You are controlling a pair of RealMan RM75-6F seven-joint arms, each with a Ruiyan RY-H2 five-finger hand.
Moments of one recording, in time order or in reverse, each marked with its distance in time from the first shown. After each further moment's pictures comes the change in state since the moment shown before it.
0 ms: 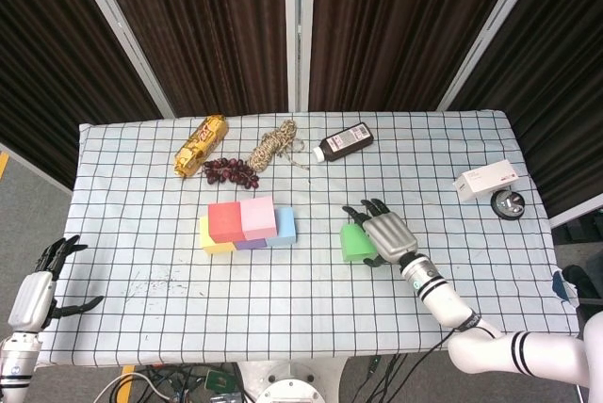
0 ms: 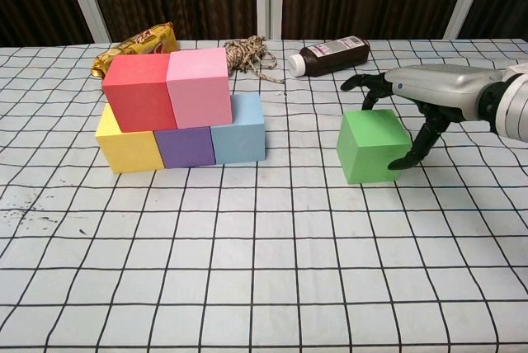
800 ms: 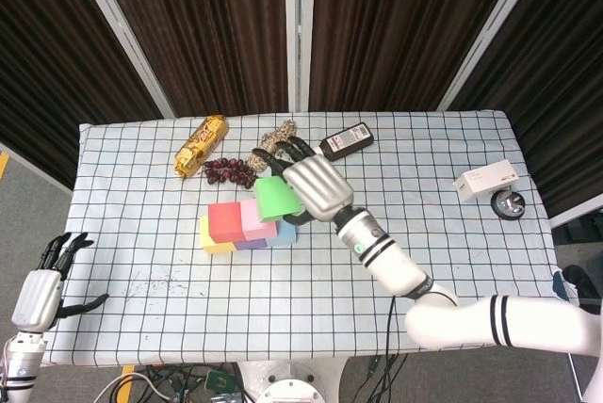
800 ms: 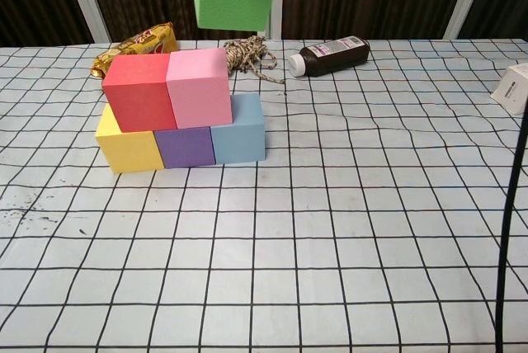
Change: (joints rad) left arm -0.006 0.014 -0.002 -0.067 0.057 0.082 0.197; right arm 0.332 0.134 0.375 -0.292 0.328 -0.062 -0.202
